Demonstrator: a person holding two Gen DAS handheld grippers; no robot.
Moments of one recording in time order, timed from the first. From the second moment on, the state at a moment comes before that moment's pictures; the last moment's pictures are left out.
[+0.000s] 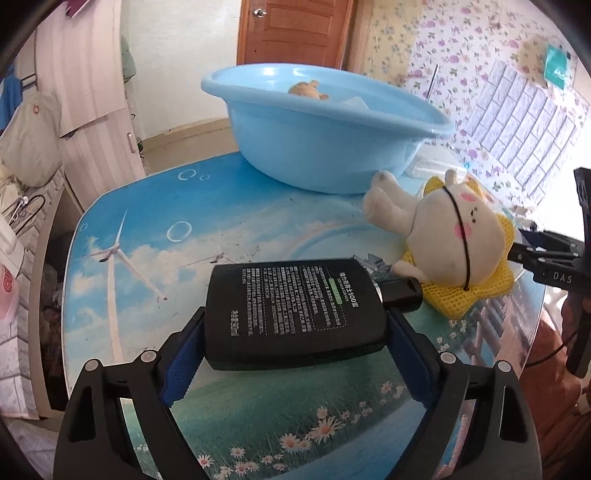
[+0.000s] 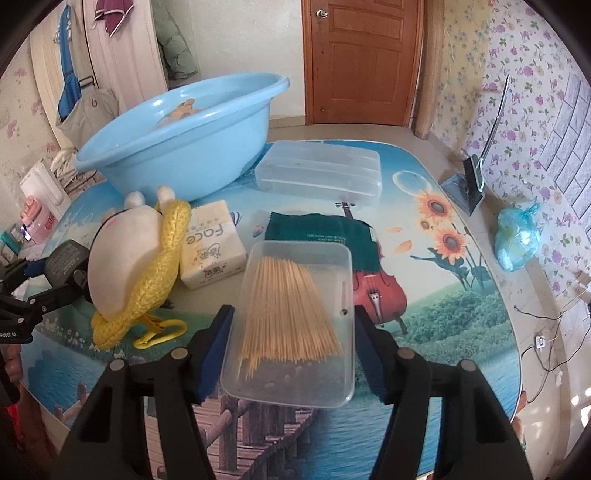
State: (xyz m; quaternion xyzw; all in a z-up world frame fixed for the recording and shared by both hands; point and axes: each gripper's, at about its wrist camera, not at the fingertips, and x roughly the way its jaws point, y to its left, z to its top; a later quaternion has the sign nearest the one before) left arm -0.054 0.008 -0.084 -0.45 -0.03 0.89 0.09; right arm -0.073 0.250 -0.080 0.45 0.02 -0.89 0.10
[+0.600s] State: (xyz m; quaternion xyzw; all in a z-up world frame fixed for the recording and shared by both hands) left arm -0.029 -0.008 -0.059 -0.43 -0.08 0.90 0.06; right arm -0.053 0.257 -0.048 0.39 0.00 -0.91 0.12
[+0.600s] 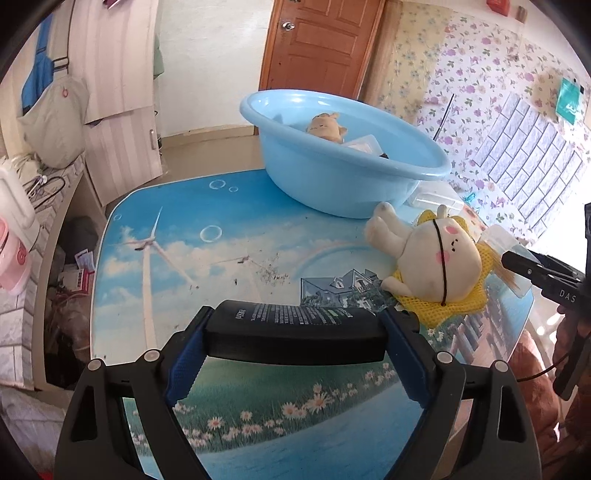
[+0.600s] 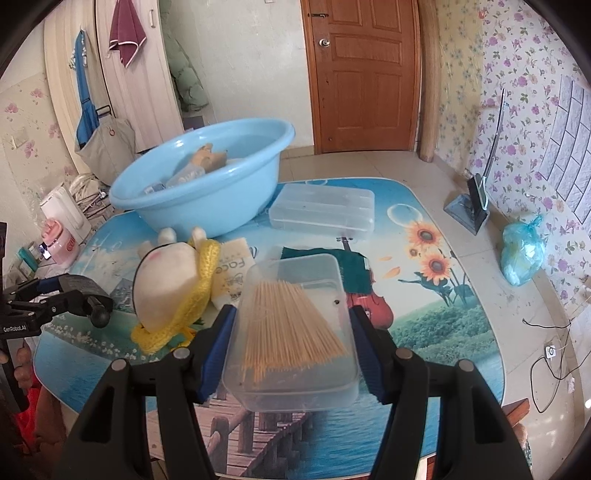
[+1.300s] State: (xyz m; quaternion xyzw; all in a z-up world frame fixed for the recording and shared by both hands) left arm -0.009 -0.003 -0.007 -0.38 -0.08 0.92 0.05; right arm -0.043 0.254 -0.013 0.34 -0.02 -0.93 0.15
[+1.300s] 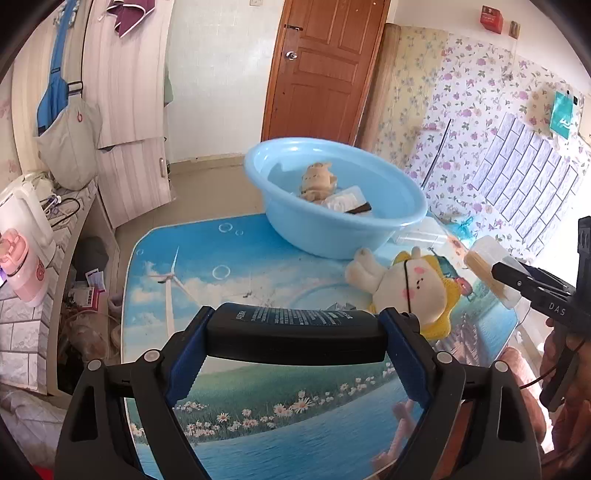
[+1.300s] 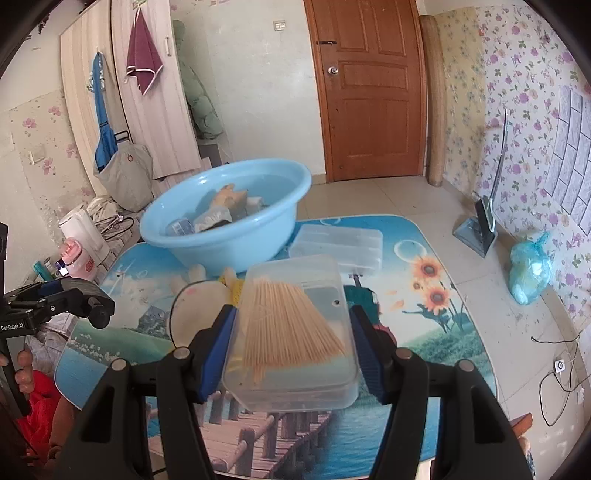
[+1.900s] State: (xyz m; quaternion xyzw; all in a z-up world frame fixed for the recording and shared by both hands) left arm -0.060 0.008 0.052 -0.33 -0.06 0.94 0.07; right arm -0.073 0.219 0.016 0.31 -0.01 -0.93 0.19
